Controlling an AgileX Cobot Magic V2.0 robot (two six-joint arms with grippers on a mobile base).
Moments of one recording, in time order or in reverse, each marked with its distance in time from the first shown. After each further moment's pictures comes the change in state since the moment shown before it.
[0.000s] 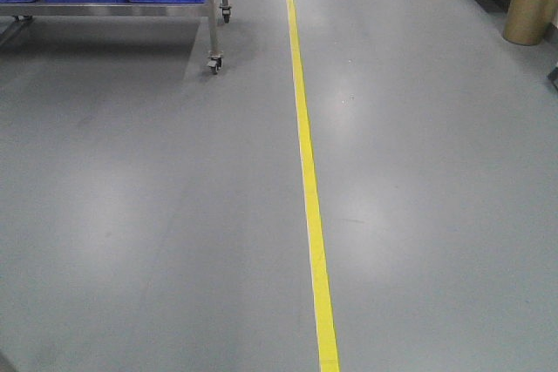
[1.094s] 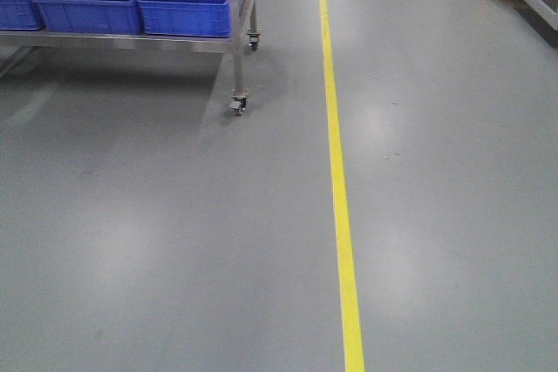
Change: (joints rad) left arm 0.000 0.000 0.000 0.000 0.000 0.000; right arm 0.000 0.000 0.000 0.000 0.000 0.000
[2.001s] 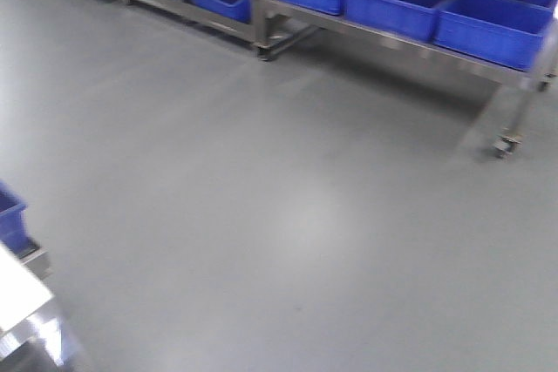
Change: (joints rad) left arm 0.000 0.000 0.000 0.000 0.000 0.000; right arm 0.000 0.000 0.000 0.000 0.000 0.000
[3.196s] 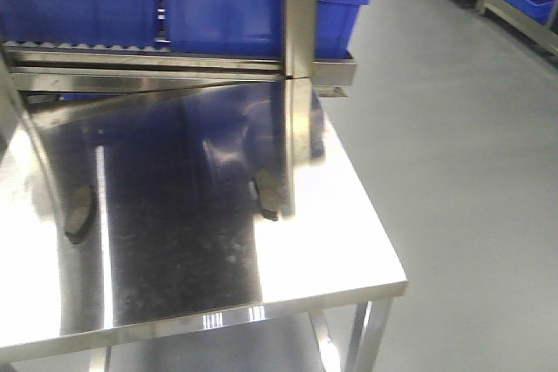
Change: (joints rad) left arm 0.000 0.000 0.000 0.000 0.000 0.000; right arm 0.000 0.000 0.000 0.000 0.000 0.000
